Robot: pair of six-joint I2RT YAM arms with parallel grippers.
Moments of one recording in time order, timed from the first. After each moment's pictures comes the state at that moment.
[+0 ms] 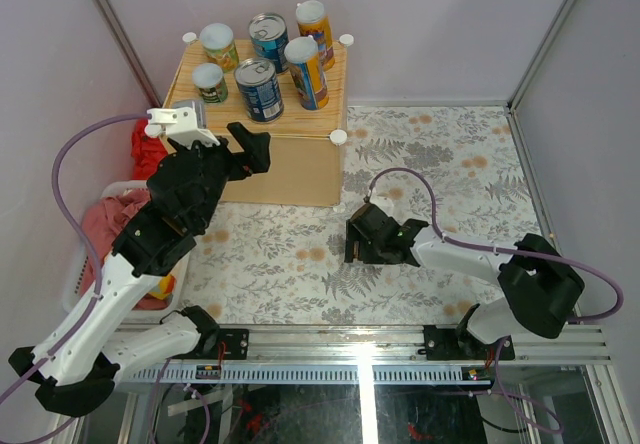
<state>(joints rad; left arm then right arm) -0.68 0.92 1.25 -0.37 -0.49 -0.41 0.87 1.45 0.79 -0.39 0.18 0.82</state>
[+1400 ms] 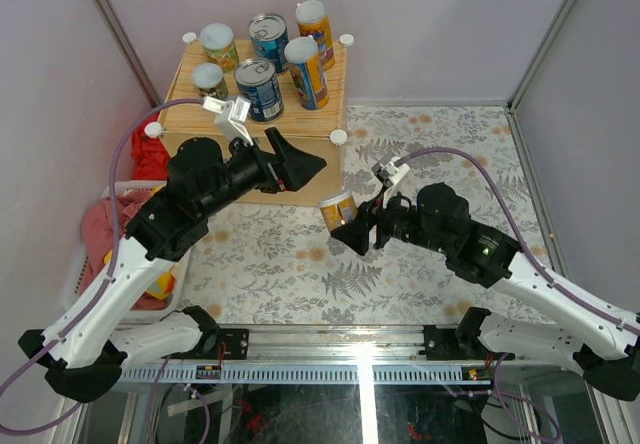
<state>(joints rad) -0.69 1.02 1.33 -0.44 0.08 -0.70 0.94 0.93 0.97 -0.30 -0.12 0.34</state>
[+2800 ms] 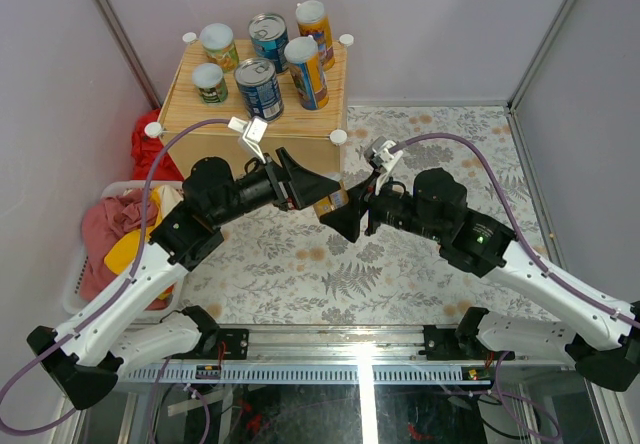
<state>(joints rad) -0.68 0.97 1.05 -0.10 0.35 -0.90 0.94 1.02 1.10 -0.24 -0.15 0.27</state>
